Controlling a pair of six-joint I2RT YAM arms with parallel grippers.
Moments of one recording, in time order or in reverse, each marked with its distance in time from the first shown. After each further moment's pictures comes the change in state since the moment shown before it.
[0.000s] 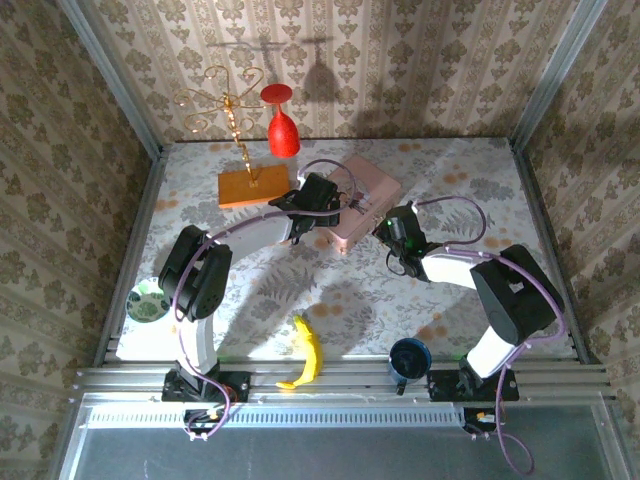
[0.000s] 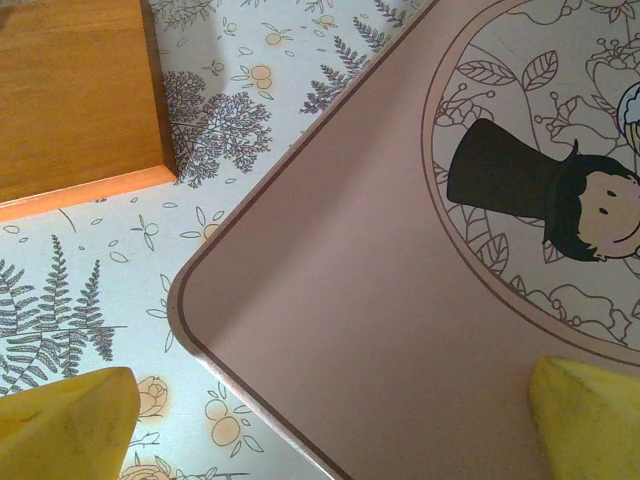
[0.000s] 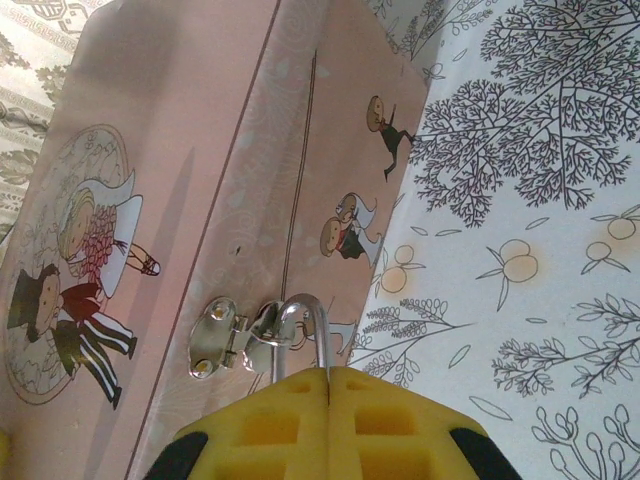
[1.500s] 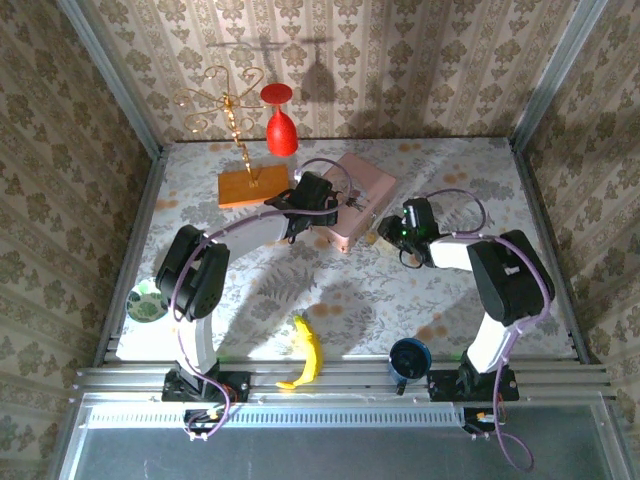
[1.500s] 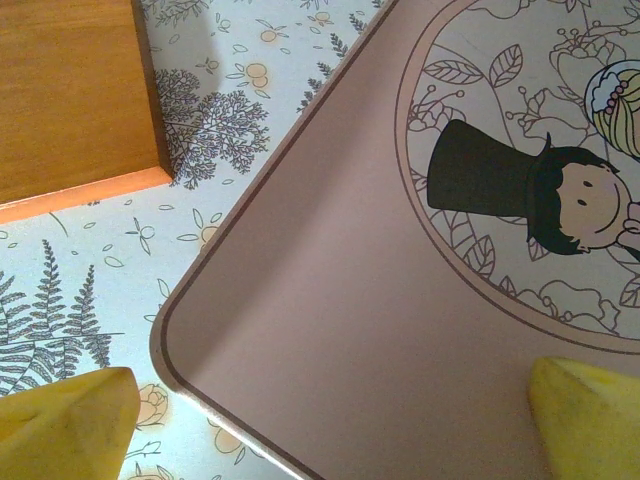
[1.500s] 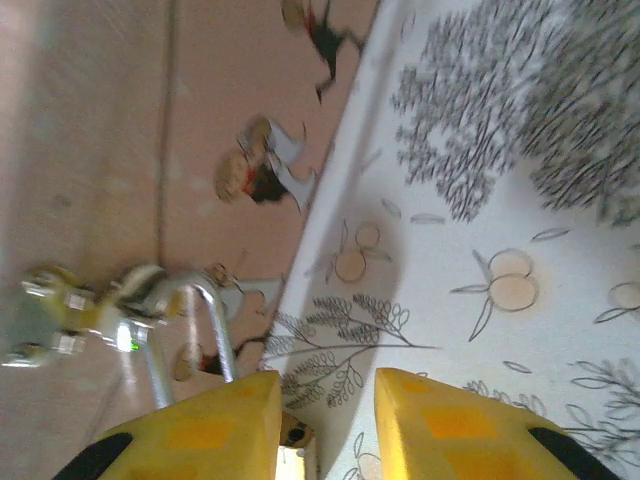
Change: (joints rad) left arm 0.027 -0.008 -0.019 0.019 0.052 0.024; right arm -0.155 0.140 0.068 -0.051 -0.402 -0.190
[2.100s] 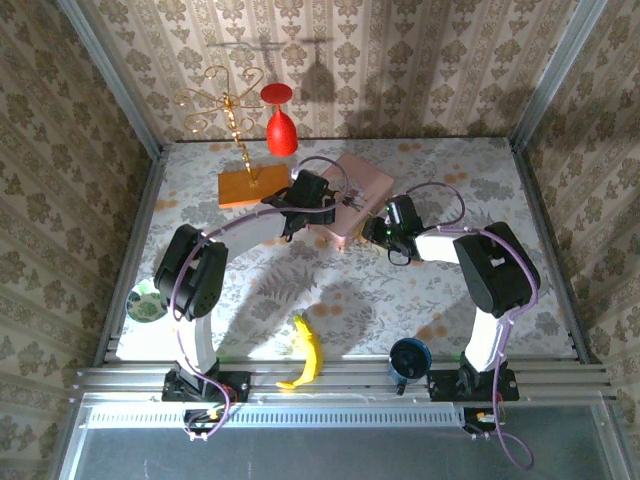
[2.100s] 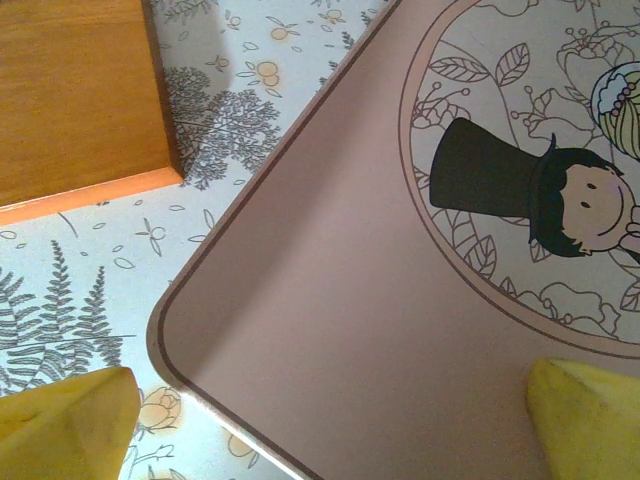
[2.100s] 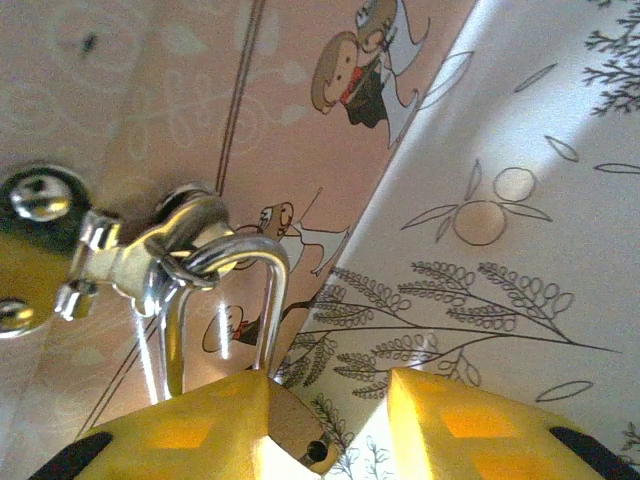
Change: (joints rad) left arm 0.026 0.000 0.002 -0.005 0.020 0.010; right arm 0.090 0.061 0.111 -0.112 0.011 -0.096
